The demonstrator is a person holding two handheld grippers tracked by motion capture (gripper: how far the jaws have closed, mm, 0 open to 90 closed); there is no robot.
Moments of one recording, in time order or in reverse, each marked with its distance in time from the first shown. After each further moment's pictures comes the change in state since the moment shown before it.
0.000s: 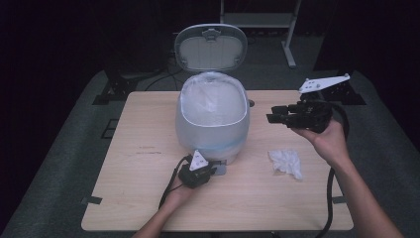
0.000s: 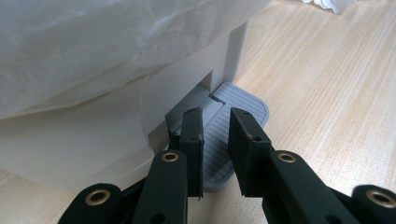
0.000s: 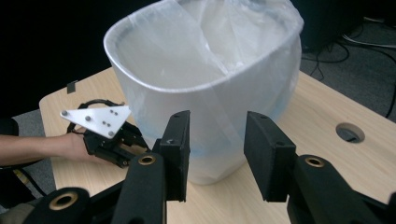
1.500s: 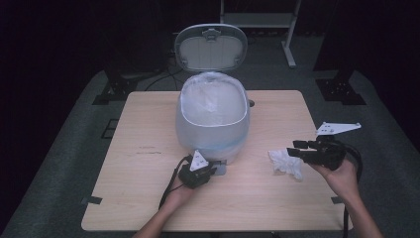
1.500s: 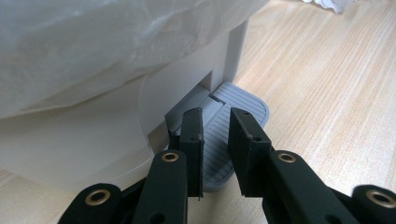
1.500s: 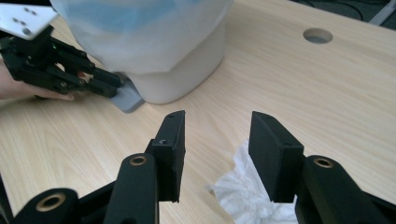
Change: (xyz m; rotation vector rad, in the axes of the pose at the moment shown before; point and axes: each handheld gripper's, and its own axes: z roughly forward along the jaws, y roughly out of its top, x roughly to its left) left arm -0.001 0.000 0.000 -0.001 0.004 0.005; right arm -0.029 -0.133 0.001 0.058 -0.123 0.111
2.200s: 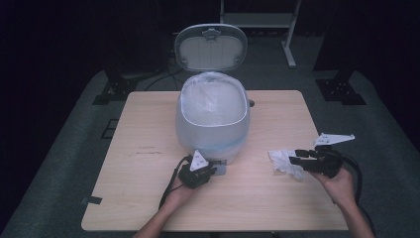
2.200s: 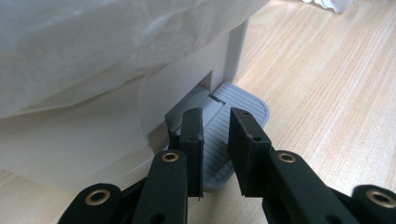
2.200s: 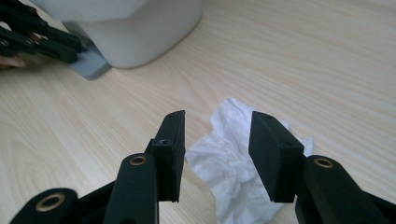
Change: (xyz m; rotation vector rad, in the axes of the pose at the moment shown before) left arm 0.000 0.000 0.000 0.002 0.000 0.000; right arm -0.018 -0.039 0.021 0.047 -0.051 0.012
